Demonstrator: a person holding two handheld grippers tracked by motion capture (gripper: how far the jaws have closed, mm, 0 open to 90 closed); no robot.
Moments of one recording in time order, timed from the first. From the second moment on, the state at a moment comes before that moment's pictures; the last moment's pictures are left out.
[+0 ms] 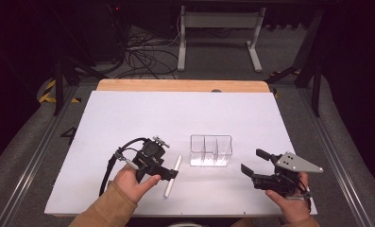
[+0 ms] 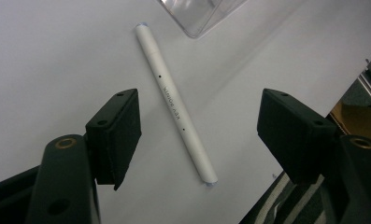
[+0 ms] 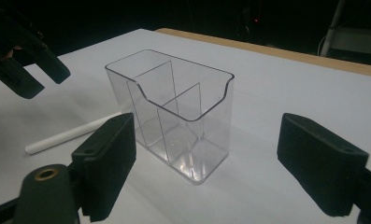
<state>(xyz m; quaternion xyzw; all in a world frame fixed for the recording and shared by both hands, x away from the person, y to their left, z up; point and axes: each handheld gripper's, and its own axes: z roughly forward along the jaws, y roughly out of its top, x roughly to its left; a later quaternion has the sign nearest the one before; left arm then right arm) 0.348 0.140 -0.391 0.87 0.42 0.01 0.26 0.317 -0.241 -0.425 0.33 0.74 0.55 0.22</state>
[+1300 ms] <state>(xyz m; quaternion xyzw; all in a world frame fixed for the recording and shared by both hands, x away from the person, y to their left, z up) 0.371 0.106 -0.425 0.88 0.44 0.04 0.18 0.319 -0.241 -0.427 0.32 0.74 0.55 0.21</state>
